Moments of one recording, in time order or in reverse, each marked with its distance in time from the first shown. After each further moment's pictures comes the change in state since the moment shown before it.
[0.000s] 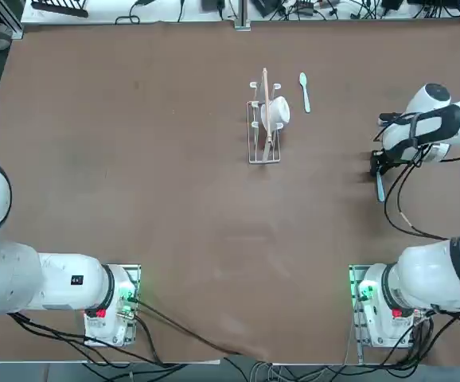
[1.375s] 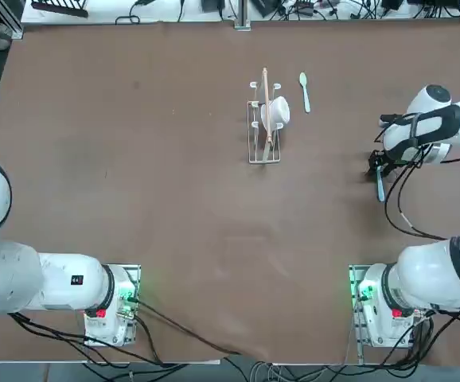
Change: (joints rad) arm -0.014 0.011 -0.001 0.000 0.000 0.006 0.000
